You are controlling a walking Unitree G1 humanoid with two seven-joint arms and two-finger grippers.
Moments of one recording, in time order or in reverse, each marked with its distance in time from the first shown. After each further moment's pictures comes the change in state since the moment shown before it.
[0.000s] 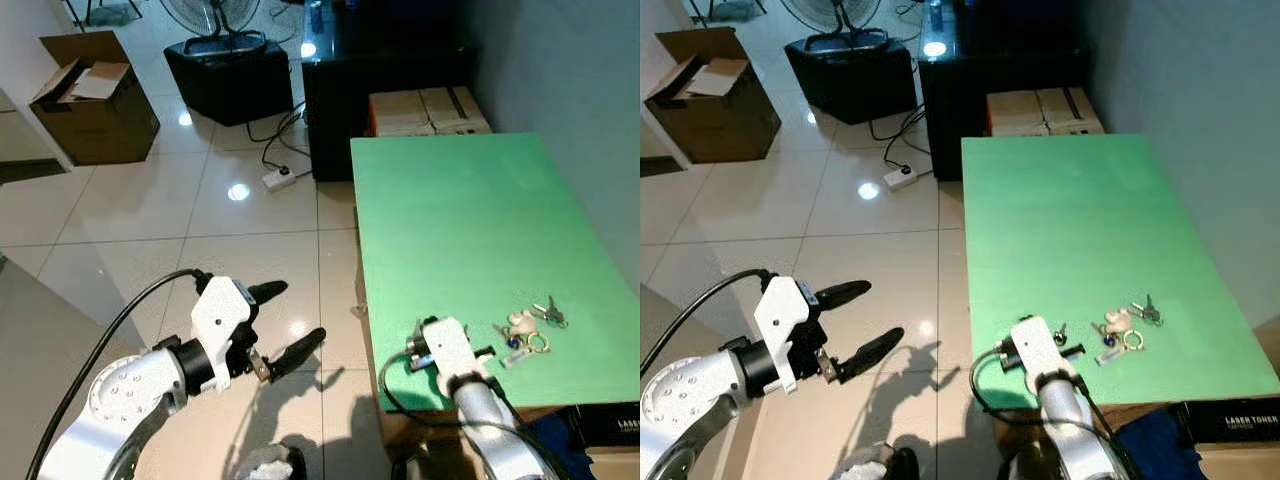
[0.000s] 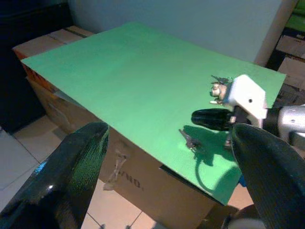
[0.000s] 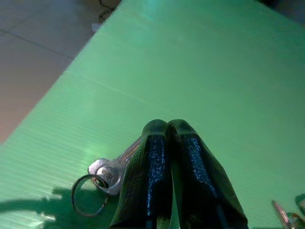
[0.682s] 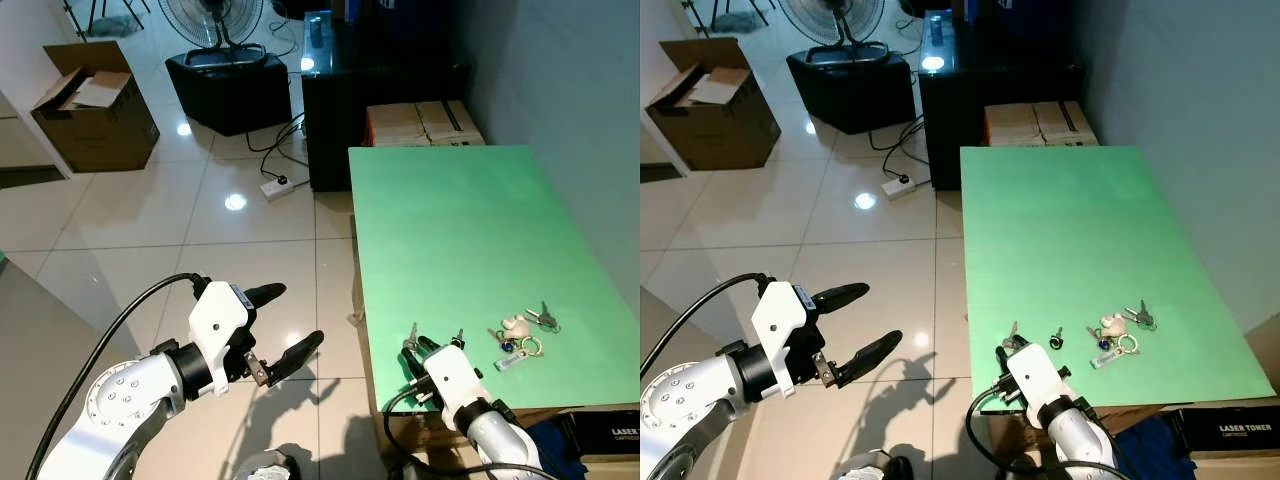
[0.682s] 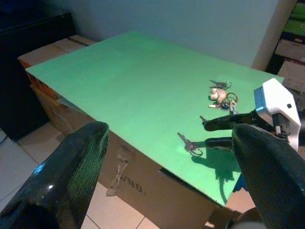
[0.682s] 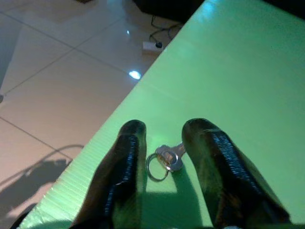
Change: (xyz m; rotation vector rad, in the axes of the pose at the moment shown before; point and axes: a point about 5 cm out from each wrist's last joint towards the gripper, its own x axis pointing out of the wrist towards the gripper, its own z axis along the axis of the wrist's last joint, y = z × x) left arm -0.003 -0.002 -0.005 -0.002 0.006 -0.002; right arm -0.028 0.011 -0.002 0.006 -0.013 0.243
